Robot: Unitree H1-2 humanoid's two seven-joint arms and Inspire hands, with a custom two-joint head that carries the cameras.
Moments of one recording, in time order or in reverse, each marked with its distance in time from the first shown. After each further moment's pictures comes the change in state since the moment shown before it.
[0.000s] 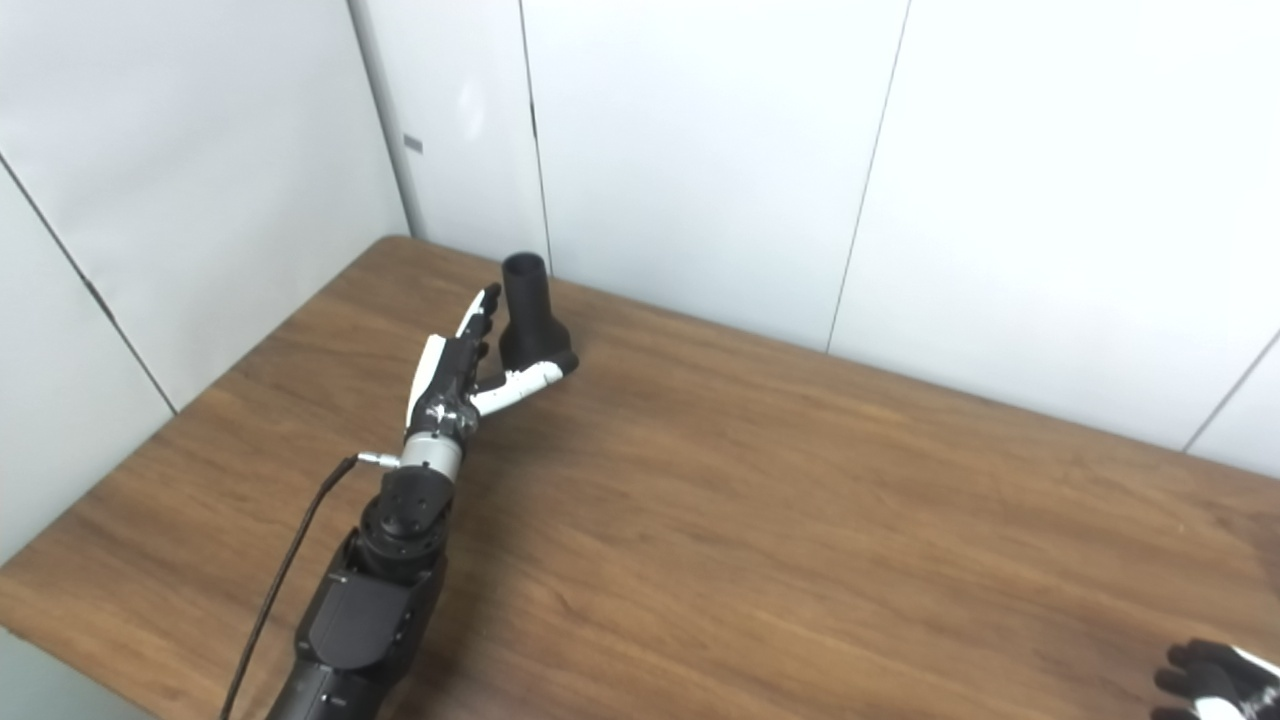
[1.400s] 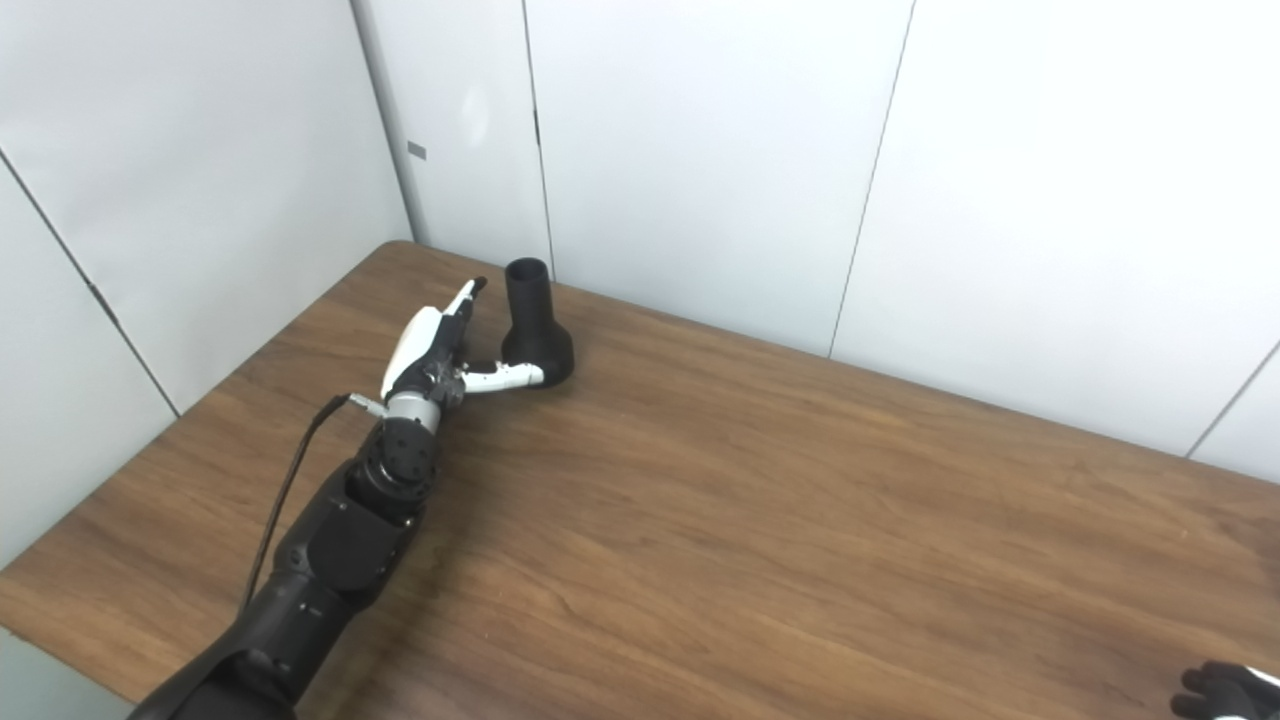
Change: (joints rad) left arm -0.096 0.233 -0.207 0.241 0.176 0.053 -0.071; right arm 0.004 -0.028 -0.009 0.017 -0.009 -0.002 0.004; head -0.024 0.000
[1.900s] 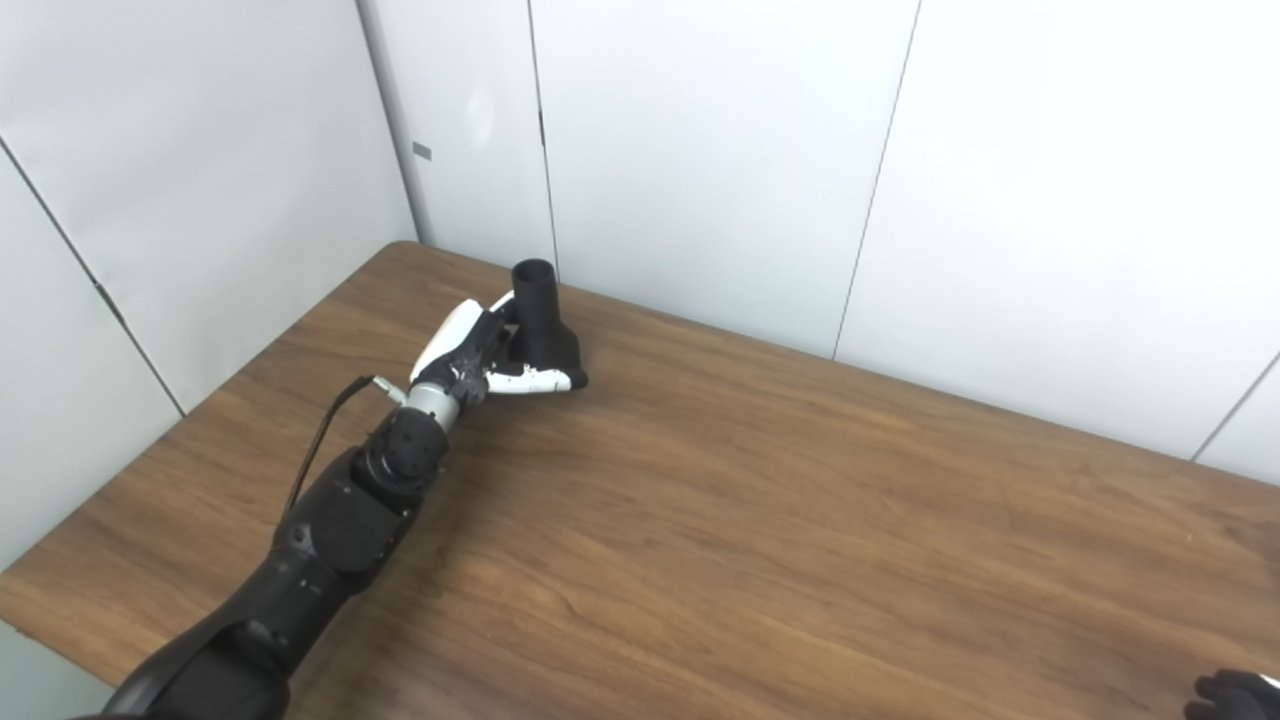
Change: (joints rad) left arm -0.059 0.019 -0.041 0.130 -0.013 -0.158 -0.054; right arm 0.013 -0.008 -0.006 -0.020 -0.010 0.003 0.001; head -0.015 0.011
